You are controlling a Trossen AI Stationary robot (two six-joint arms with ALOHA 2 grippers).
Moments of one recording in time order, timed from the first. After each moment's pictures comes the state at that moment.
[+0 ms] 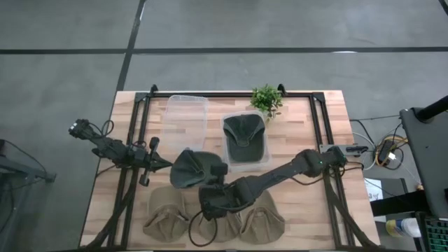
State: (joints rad) left arm -0.53 0.04 0.04 -0.03 -0.39 -0.03; right arm 0.42 2.36 2.36 -1.08 0.57 0.23
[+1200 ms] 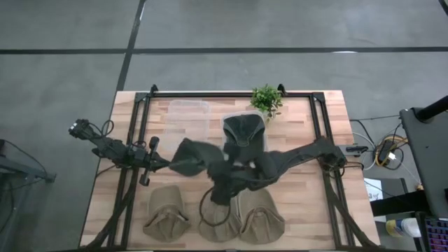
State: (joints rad) left arm -0.53 0.04 0.04 -0.03 -0.39 -0.03; right arm 0.36 2.12 2.36 -1.11 0.56 0.42
